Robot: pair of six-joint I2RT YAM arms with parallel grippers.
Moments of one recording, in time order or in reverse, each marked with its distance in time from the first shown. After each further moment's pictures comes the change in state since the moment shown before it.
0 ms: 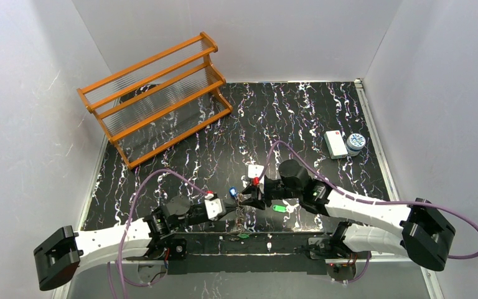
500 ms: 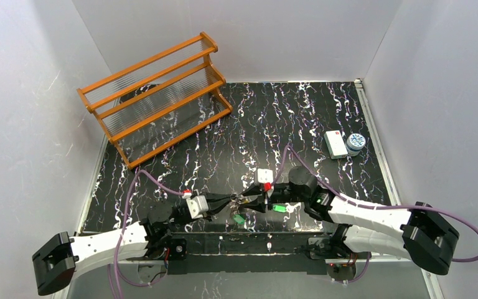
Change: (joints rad) left arm -0.001 -0.104 -0.080 0.362 -0.039 -0.071; right arm -0.010 -0.045 -0.137 0.298 -0.077 0.054
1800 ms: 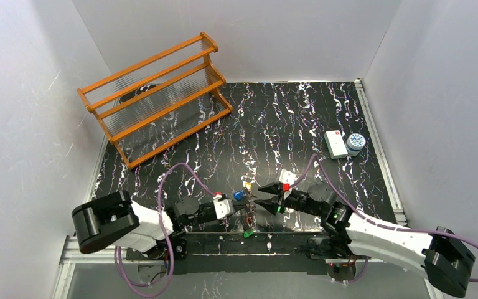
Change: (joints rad) left arm -0.017 0.663 0.039 0.338 0.042 0.104; right arm 0.000 -0.320 -0.222 0.016 0.316 0.123
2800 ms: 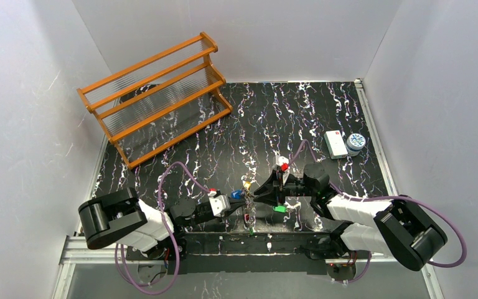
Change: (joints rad) left arm 0.000 0.082 -0.039 0.213 -0.048 -0.107; right arm -0.315 0.445 0.042 0.314 -0.599 0.185
